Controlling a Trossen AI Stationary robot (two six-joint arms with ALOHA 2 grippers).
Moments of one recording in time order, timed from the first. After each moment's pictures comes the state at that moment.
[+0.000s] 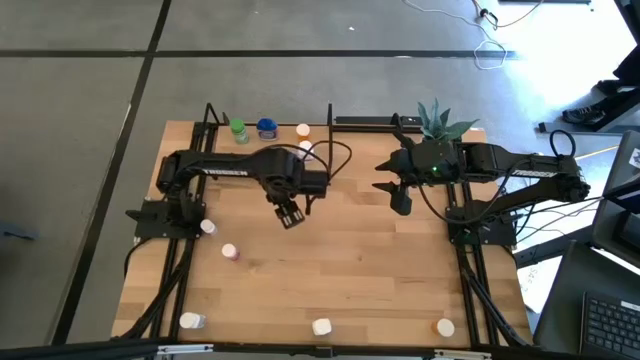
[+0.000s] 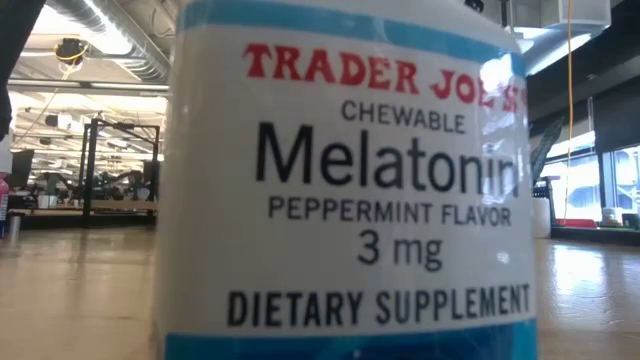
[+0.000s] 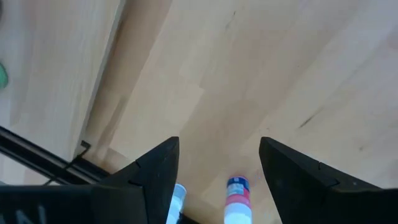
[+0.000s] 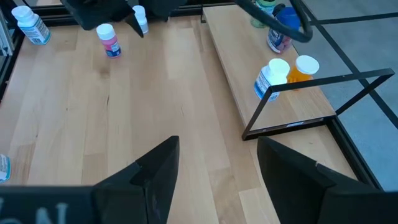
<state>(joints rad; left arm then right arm) 0.00 1.86 1.88 -1.57 -0.15 -0.58 0.00 1.14 1.25 -0.77 0.18 0.10</state>
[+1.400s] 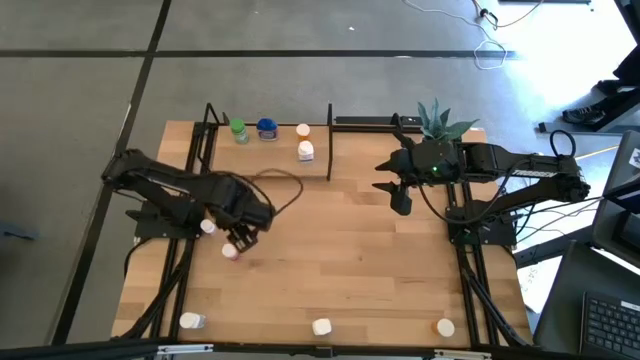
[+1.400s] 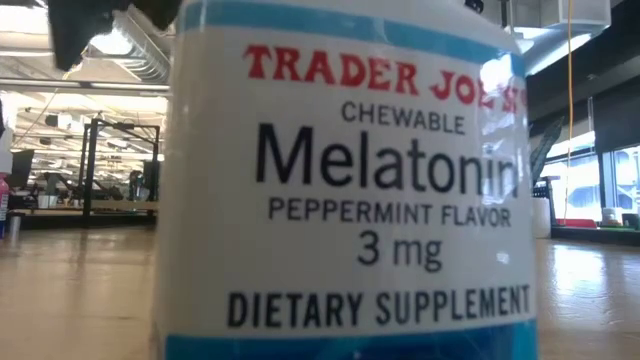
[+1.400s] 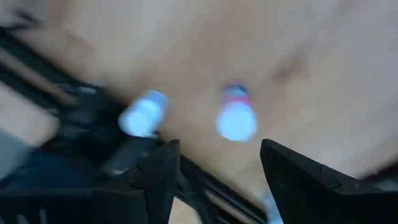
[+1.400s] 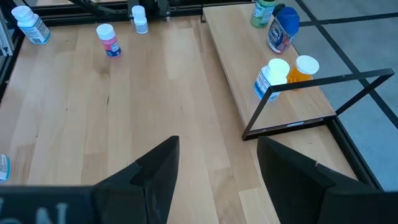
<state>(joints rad) -0.25 1.45 1.35 -1.51 0.03 -0.99 0.00 1.14 1.25 -0.77 0.18 0.10</state>
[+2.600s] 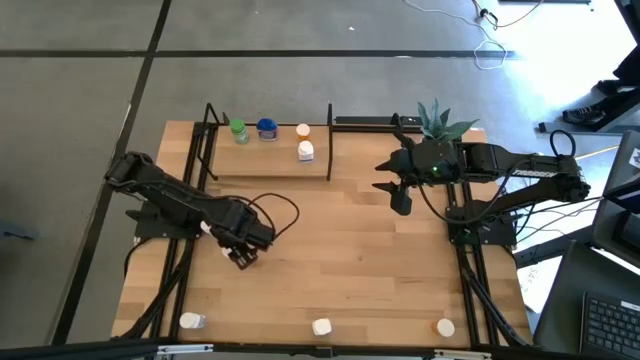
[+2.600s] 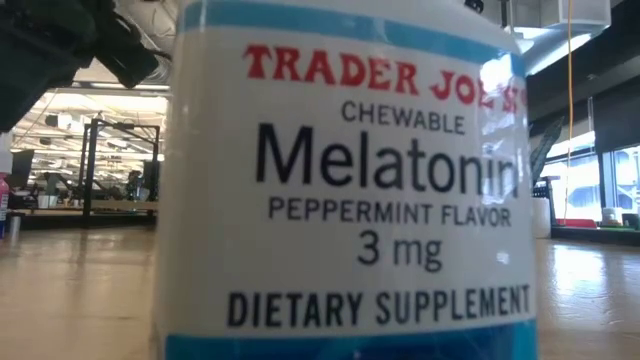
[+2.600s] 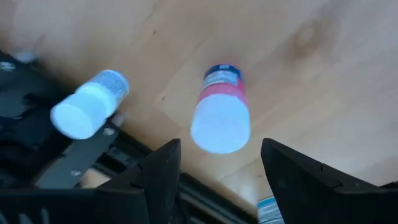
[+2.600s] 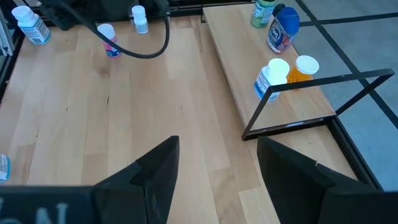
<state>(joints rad) -0.33 1.49 1.08 -1.30 0.14 -1.11 0.00 1.14 1.25 -0.77 0.18 0.10</state>
